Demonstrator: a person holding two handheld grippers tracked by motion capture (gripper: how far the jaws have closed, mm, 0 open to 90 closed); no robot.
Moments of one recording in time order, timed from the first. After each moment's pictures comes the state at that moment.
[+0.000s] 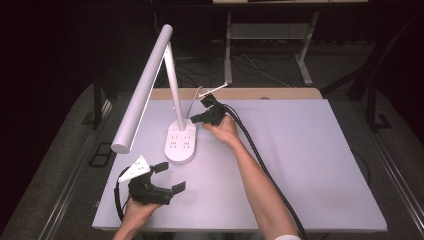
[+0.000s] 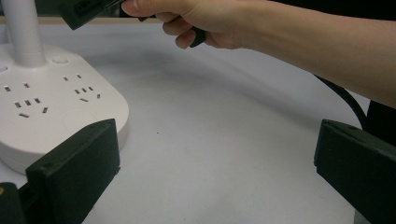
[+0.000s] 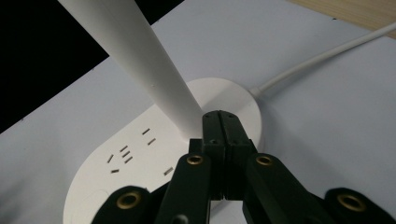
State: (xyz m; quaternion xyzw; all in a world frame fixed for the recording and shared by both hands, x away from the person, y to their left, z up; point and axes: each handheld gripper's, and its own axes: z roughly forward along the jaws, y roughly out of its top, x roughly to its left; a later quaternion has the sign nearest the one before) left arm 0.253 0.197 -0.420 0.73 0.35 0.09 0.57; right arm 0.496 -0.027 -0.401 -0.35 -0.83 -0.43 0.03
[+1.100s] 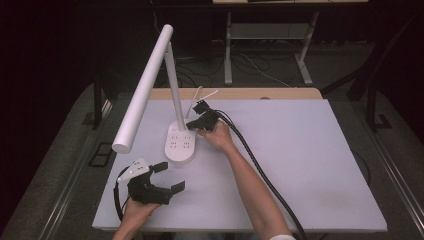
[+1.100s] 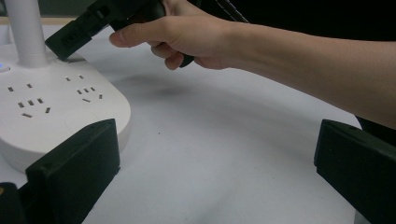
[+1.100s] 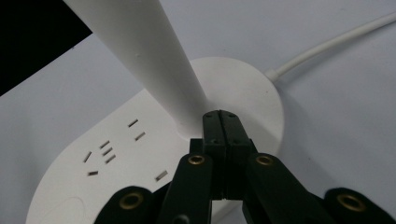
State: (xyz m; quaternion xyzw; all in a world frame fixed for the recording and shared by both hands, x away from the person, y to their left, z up) left arm 0.253 0.198 -0.420 0.73 0.35 0.09 0.58; right arm 0.494 -0.005 -0.424 -0.35 -0.84 -0.41 0.02
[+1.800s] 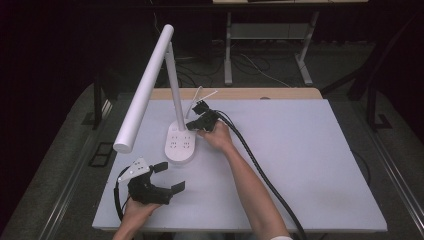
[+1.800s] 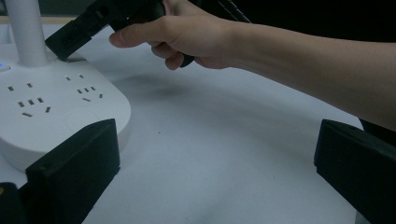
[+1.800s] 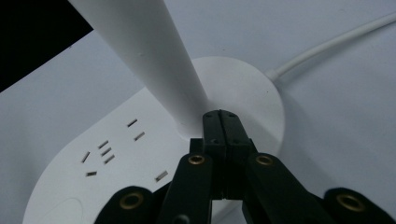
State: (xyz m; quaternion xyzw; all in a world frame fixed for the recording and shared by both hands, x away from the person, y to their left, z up) left arm 0.253 0.198 -0.420 0.73 0.35 0.09 0.57; right arm 0.493 -0.004 -0.424 -0.35 -0.84 -0.40 0.01
